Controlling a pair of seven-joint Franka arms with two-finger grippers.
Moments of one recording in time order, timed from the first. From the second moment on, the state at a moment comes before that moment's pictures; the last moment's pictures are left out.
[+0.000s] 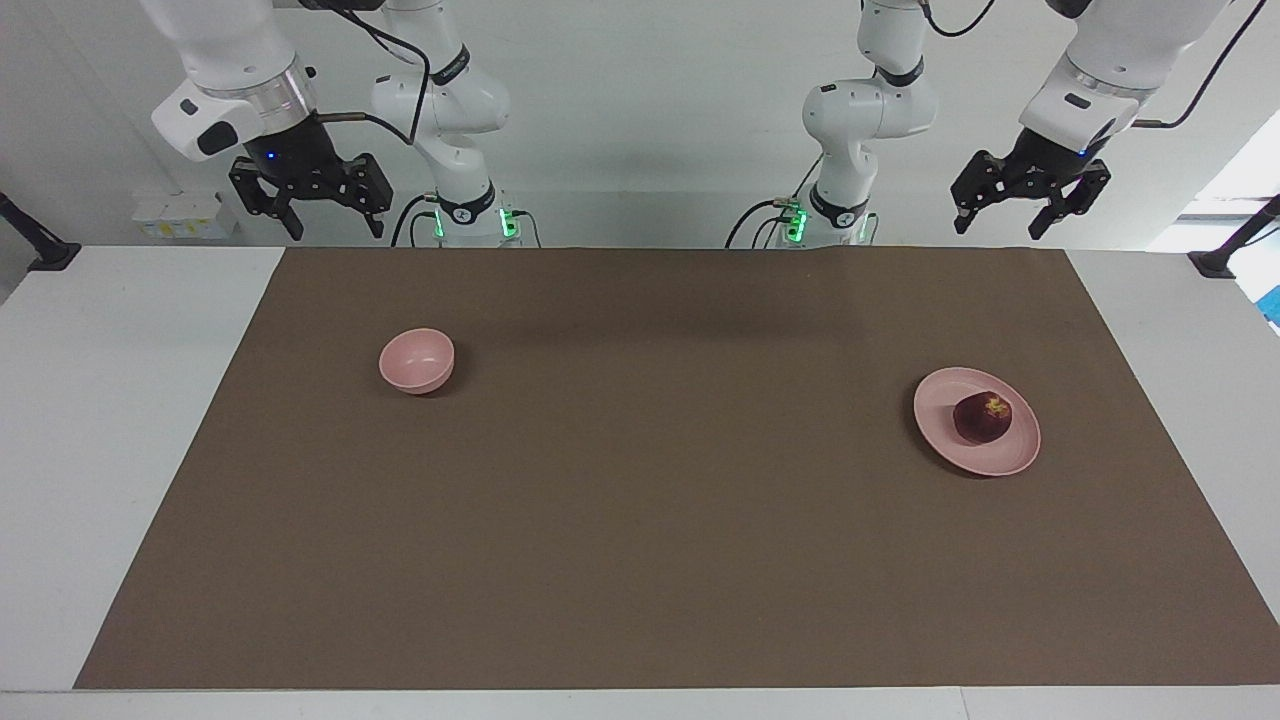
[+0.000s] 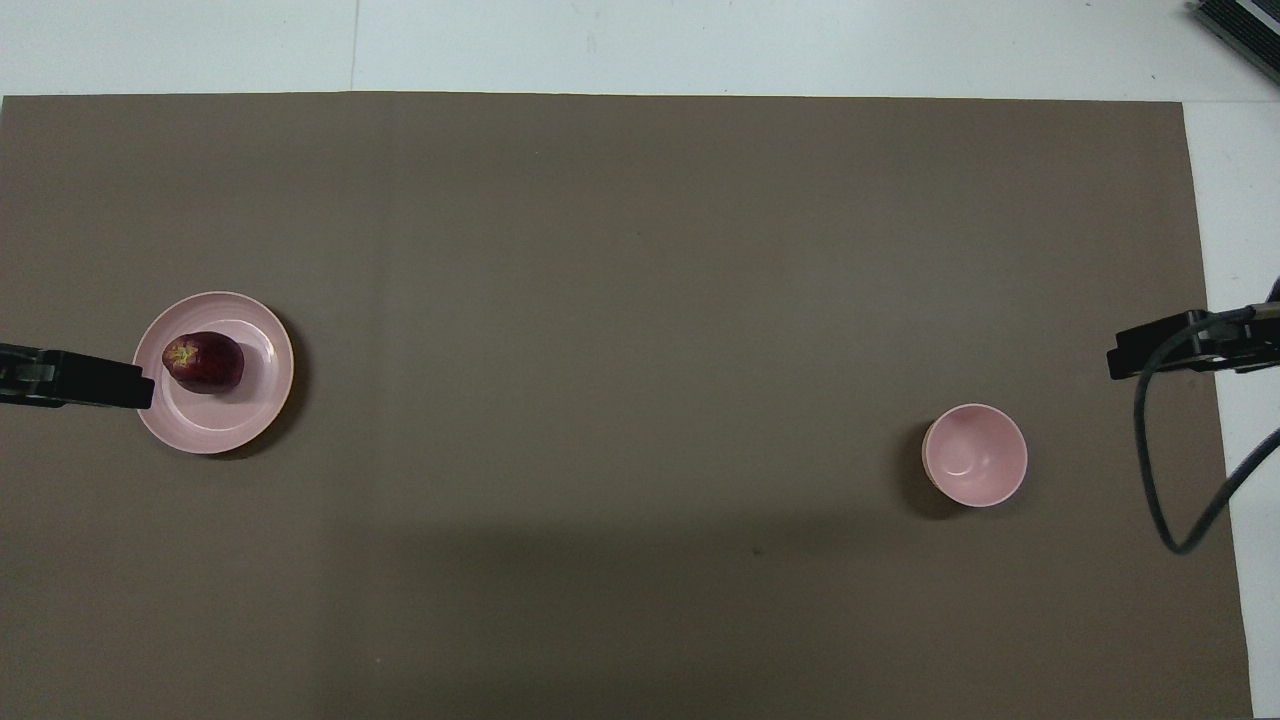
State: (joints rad) left arm 0.03 -0.13 -0.09 -1.63 -0.05 1.49 0.06; right arm 0.01 -0.02 0.01 -1.49 0.00 1.42 -0.01
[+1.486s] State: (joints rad) left arm 0.04 -0.13 -0.09 -1.74 -0.06 1.63 0.06; right arm 0.01 -0.02 0.01 -1.49 0.00 1.42 -0.01
